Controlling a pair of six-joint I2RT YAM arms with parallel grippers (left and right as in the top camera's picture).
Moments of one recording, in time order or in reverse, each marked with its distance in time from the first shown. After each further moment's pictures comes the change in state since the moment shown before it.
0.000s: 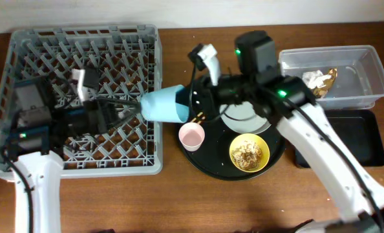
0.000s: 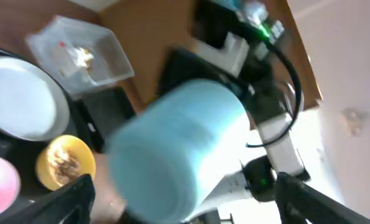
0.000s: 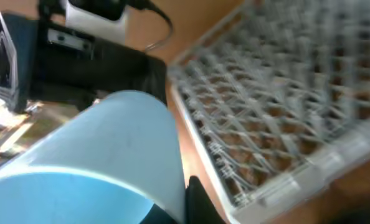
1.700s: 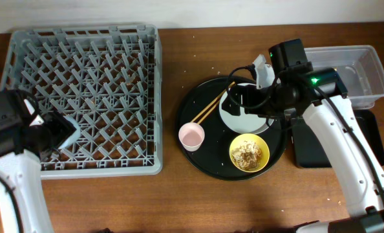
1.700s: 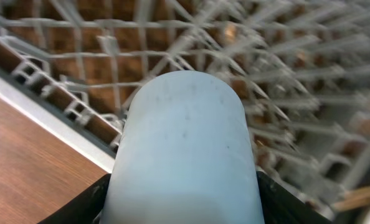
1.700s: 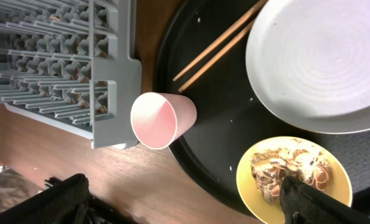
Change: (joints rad) left arm 0.222 0.039 0.048 -0.295 -1.435 -0.135; right arm -0.222 -0.022 0.001 -0.575 0.550 0.175
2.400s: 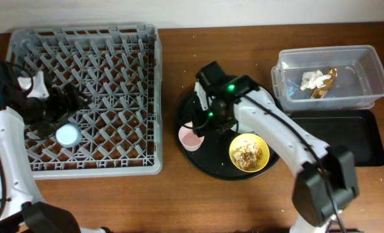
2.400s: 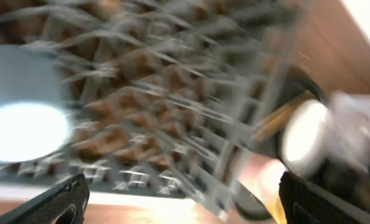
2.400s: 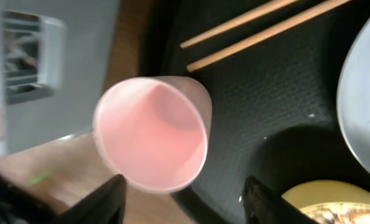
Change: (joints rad) left arm -0.002 0.293 0.333 -0.219 0.426 0.291; right arm 0.315 0.311 -0.001 0.111 0.184 -0.042
